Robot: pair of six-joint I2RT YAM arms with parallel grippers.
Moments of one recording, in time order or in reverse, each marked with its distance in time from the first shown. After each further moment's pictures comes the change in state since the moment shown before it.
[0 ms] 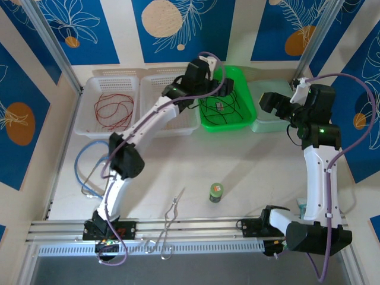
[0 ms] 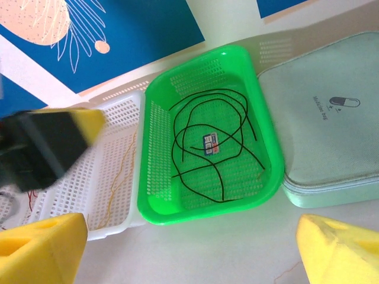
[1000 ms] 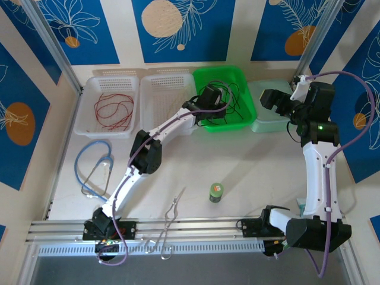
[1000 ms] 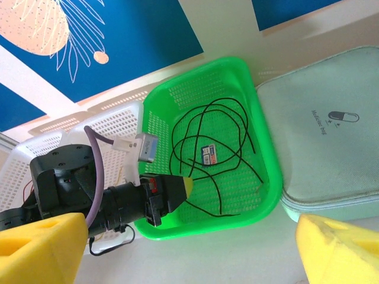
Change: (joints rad) left arm -0.014 0.385 0.105 -0.037 0.082 -0.192; right arm -0.011 0.035 -0.008 0.066 -0.007 0.000
